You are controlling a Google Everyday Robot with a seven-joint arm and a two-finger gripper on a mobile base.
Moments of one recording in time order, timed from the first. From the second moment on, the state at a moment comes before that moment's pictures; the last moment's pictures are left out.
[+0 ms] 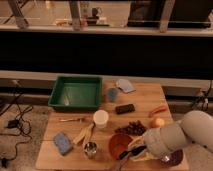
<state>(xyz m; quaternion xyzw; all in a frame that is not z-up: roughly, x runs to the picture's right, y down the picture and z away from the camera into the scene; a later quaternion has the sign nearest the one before) 0.106 0.237 0.552 -0.28 -0.39 -0.03 0.88</state>
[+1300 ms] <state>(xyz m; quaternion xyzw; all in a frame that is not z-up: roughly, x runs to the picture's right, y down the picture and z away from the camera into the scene) 0.132 0.185 0.632 -0.28 -0.34 -0.04 0.90</state>
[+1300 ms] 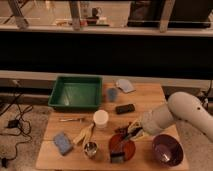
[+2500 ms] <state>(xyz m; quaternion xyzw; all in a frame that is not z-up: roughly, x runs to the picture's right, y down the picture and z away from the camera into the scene) 0.149 0.170 0.633 -0.25 -0.33 -0.02 0.91</state>
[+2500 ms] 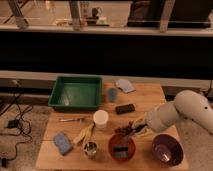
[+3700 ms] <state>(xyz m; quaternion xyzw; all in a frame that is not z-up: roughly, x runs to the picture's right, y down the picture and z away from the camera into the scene) 0.182 0.174 0.661 -0.25 -0.29 0.00 0.92</state>
